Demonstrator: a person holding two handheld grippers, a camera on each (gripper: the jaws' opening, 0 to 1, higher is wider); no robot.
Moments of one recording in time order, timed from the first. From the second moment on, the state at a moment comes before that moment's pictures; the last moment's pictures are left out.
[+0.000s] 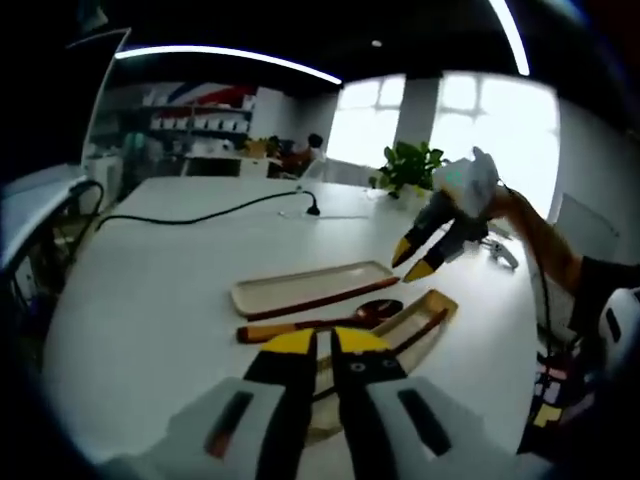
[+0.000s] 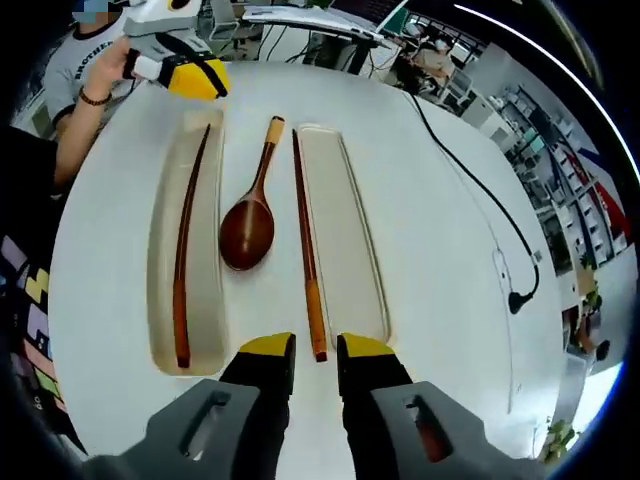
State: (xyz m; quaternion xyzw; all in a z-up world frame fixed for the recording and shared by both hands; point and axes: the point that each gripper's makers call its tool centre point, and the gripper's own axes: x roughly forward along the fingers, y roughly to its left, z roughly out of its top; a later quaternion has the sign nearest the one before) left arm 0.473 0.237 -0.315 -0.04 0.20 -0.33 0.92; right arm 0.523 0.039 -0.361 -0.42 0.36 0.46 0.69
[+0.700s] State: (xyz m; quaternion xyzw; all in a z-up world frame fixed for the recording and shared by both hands) left arm 0.481 0.245 -0.318 -0.07 0.21 -0.30 0.93; right arm 0.520 0.035 -0.373 -0.40 0.39 0.46 0.69
